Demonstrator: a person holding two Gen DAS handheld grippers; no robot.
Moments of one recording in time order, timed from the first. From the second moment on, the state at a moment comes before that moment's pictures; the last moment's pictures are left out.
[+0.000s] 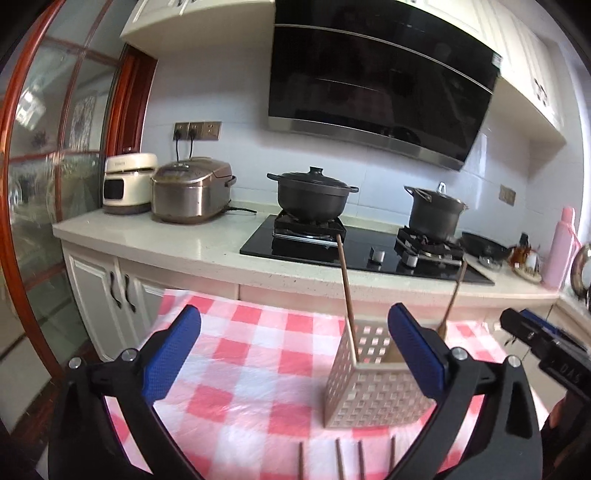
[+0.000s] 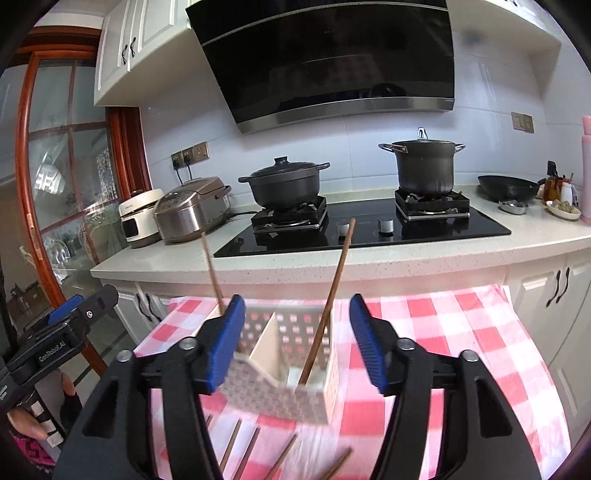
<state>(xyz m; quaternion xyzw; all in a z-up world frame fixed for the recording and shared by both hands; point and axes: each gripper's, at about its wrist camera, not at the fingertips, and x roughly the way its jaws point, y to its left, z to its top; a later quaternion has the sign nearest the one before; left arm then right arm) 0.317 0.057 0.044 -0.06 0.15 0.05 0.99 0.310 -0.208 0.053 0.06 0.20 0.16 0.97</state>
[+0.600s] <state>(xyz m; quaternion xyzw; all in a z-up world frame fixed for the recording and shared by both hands) 0.233 0.024 -0.042 0.02 0.22 0.05 0.97 0.195 -0.220 -0.034 0.02 0.27 0.13 0.96</state>
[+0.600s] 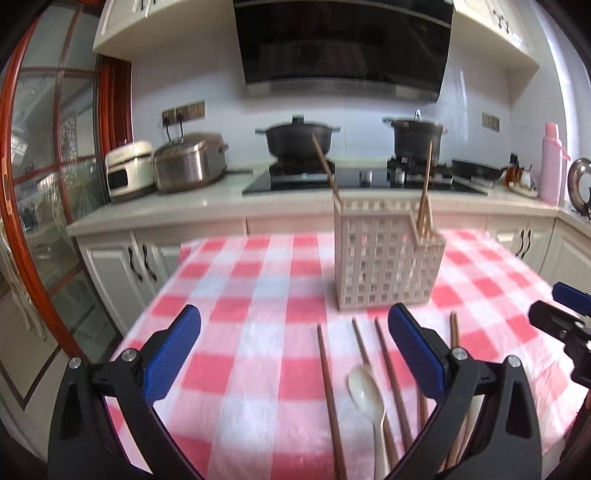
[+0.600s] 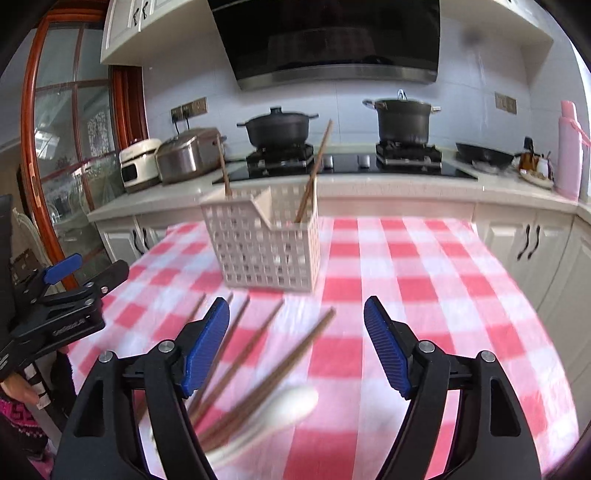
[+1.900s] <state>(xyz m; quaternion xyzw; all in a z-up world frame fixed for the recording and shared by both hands) 0.287 -0.016 -0.125 -0.01 0.37 -0.09 0.93 0.191 -0.221 -0.103 0.05 0.40 0.13 0.91</state>
